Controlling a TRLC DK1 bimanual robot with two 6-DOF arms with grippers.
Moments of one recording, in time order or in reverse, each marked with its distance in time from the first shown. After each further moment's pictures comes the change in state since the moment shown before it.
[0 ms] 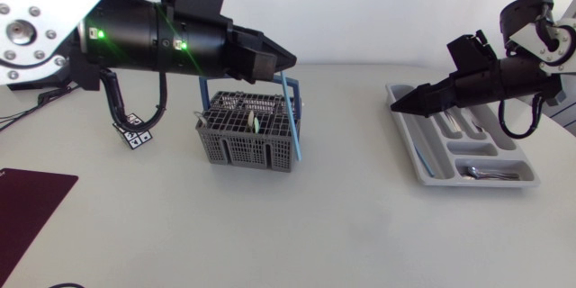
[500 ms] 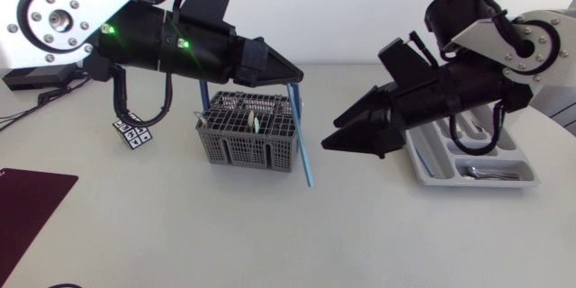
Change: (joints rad) left arm 0.059 0.077 0.045 -0.075 0.239 -0.088; right arm 0.414 -0.132 -0.046 -0.101 -0.130 -0.024
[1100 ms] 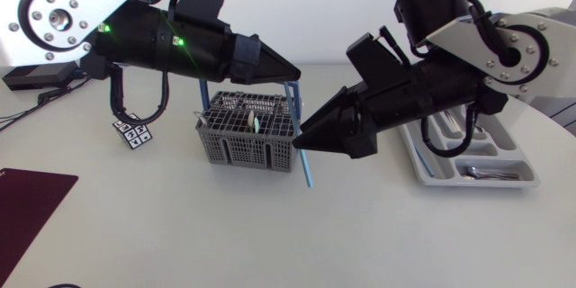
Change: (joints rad) left arm 0.024 0.003 0.000 0.000 0.046 -0.011; right arm 0.146 -0.008 0.000 0.125 0.017 0.102
